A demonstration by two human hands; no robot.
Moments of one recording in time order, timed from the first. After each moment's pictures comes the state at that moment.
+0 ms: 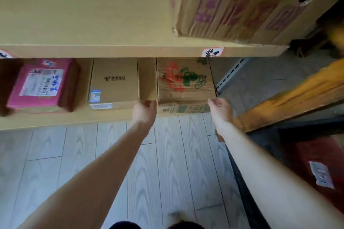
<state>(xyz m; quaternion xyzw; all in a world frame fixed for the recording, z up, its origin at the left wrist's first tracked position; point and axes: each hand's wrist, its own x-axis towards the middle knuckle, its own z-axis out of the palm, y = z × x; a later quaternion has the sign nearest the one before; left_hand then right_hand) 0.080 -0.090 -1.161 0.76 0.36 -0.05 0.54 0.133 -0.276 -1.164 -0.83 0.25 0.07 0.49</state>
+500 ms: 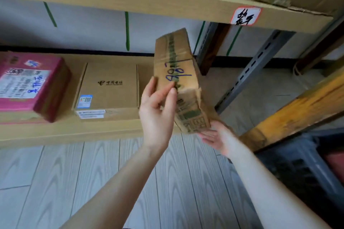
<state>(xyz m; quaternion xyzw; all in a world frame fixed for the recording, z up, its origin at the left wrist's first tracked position) 0.075 -0.111 -1.196 0.67 0.12 0.30 0.67 0.125 -0.280 -1.255 -0.65 0.26 0.22 0.67</state>
